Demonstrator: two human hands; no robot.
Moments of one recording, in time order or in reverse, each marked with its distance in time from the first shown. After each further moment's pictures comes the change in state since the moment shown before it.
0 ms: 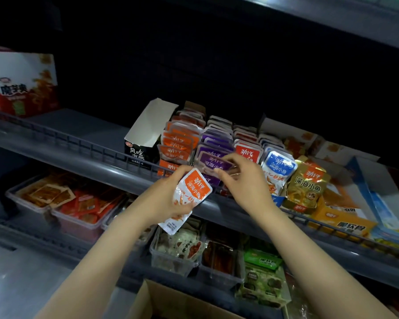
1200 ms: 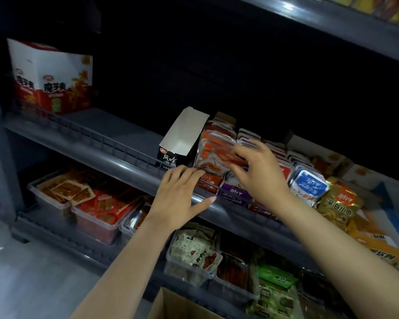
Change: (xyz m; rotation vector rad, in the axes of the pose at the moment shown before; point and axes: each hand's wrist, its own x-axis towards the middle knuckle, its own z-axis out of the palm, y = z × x) left_hand 0.003 -0.045 -0.014 0.604 0.351 0.137; right_hand 0.036 -0.063 0.010 -0.384 -0.035 -0.373
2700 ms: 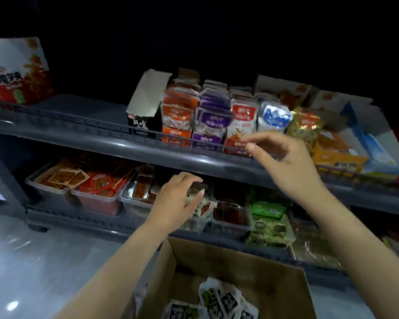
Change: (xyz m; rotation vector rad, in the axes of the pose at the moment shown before) left_hand -0.081 0.053 0.032 -0.350 -0.128 0.058; right_hand -0.137 0.008 -0.059 0.708 0.117 0.362
